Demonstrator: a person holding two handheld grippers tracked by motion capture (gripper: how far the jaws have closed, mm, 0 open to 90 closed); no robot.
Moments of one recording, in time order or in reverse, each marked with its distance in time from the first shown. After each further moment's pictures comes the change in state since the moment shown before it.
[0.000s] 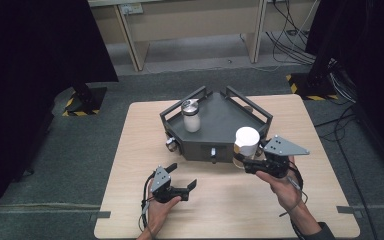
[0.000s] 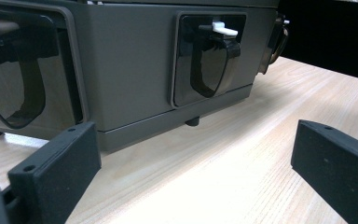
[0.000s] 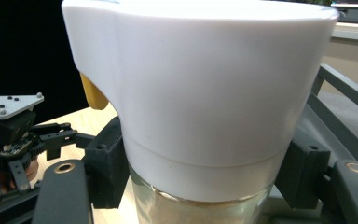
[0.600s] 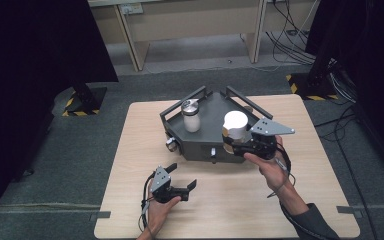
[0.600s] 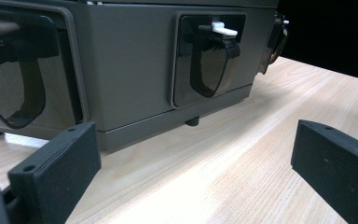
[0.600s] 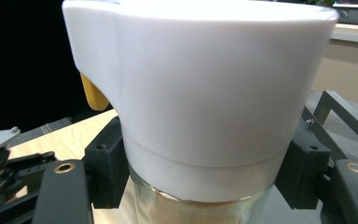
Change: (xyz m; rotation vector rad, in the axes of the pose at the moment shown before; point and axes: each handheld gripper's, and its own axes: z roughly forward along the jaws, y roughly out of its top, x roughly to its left) left arm 0.000 0.000 0.000 -0.001 -0.002 0.001; right arm -0.009 0.037 0.039 0.017 -0.005 0.005
